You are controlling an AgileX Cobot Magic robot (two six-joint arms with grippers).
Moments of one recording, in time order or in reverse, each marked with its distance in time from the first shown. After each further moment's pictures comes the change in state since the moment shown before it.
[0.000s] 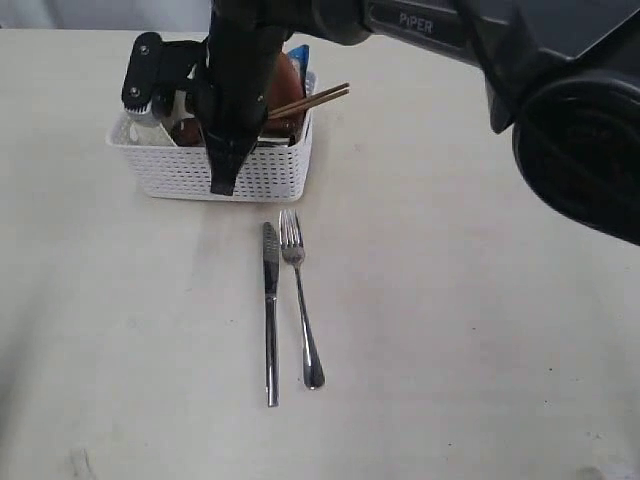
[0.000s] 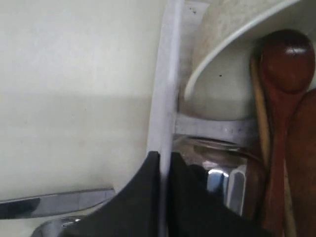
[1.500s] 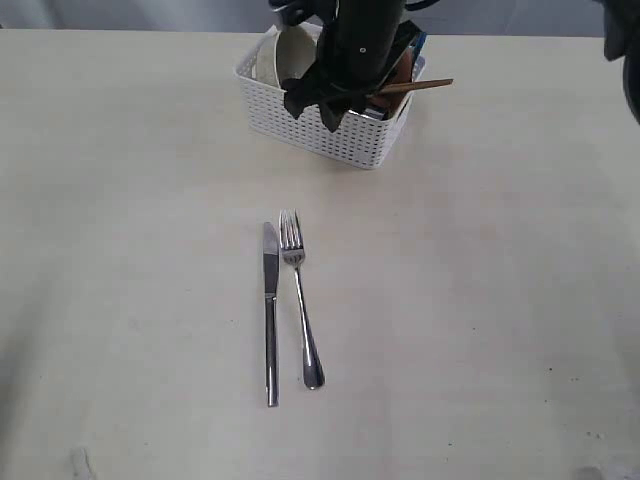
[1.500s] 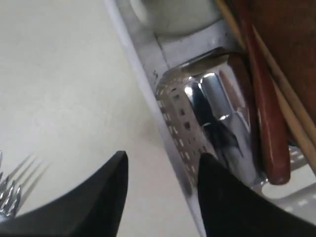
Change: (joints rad) left arm 0.000 0.000 0.000 0.000 0.000 0.000; right arm -0.234 -0.073 0.098 -0.132 0.036 0.710
